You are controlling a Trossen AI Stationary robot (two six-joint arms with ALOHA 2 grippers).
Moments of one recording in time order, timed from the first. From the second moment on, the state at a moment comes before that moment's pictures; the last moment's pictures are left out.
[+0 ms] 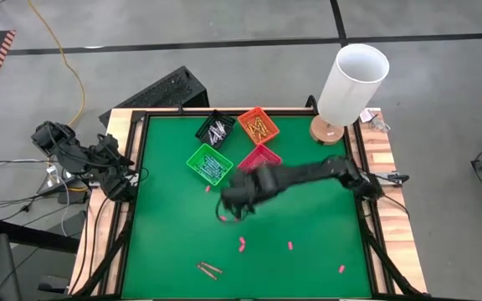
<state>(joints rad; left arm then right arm) -0.66 0.25 0.95 -1.47 -0.50 -1.08 0.25 2.14 2.35 -1.58 0.29 0.94</state>
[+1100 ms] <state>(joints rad) -0.66 0.25 0.95 -1.51 -0.57 -1.05 -0.08 2.09 1.80 -1.44 0.47 -0.43</state>
